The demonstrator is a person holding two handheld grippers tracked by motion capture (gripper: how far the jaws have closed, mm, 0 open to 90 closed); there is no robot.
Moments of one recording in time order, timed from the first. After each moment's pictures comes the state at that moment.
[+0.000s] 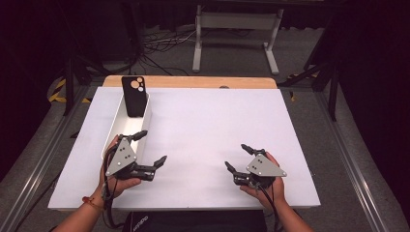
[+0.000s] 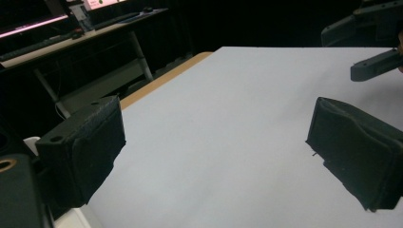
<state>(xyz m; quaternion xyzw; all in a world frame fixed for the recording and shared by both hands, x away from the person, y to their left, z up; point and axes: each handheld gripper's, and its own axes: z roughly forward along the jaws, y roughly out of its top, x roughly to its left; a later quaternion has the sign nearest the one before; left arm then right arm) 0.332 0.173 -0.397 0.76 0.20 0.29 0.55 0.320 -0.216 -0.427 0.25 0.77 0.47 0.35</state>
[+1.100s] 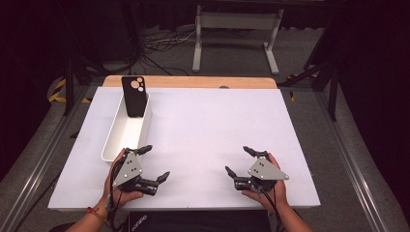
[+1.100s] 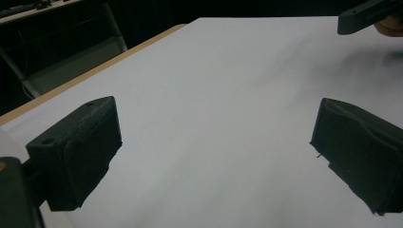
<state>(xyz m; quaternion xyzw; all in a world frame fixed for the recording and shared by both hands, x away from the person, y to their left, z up) 0.321 0.170 -0.432 0.78 0.20 0.25 0.53 0.312 -0.218 -0.427 0.24 0.77 0.48 0.34</state>
